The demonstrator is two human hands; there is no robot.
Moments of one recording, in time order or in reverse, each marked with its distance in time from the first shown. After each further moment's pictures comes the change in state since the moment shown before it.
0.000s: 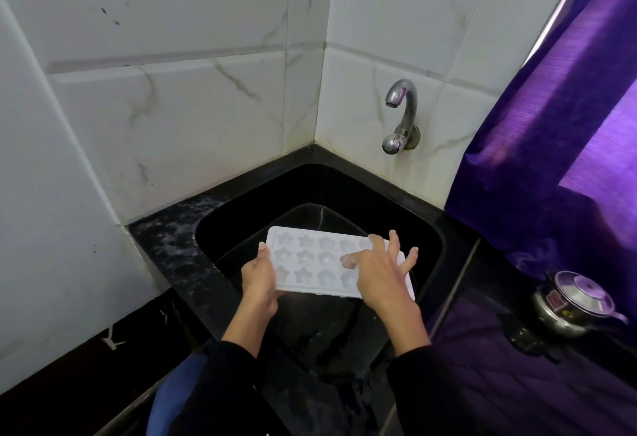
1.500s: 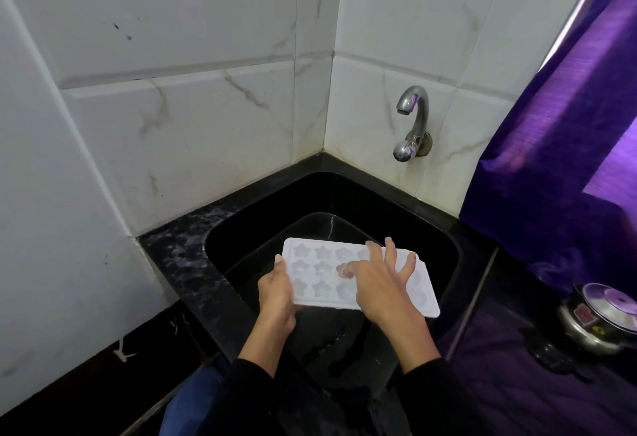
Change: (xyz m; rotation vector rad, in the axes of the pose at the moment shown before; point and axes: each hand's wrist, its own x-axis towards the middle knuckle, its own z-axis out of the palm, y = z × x) left_hand 0.004 -0.006 0.008 0.016 -0.001 -0.018; right_hand 0.003 -0.016 0.000 -0.003 -0.019 -0.104
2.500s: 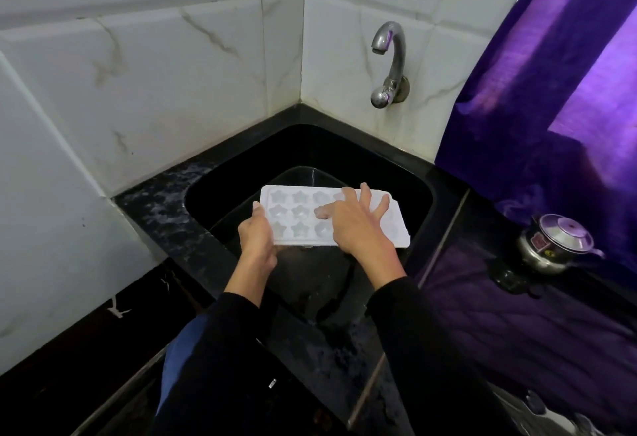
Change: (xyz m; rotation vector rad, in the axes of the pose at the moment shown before) left_hand 0.001 0.005 0.001 -0.015 0.019 -0.002; right_hand -0.003 -0.005 -0.010 0.034 -0.063 -0.008
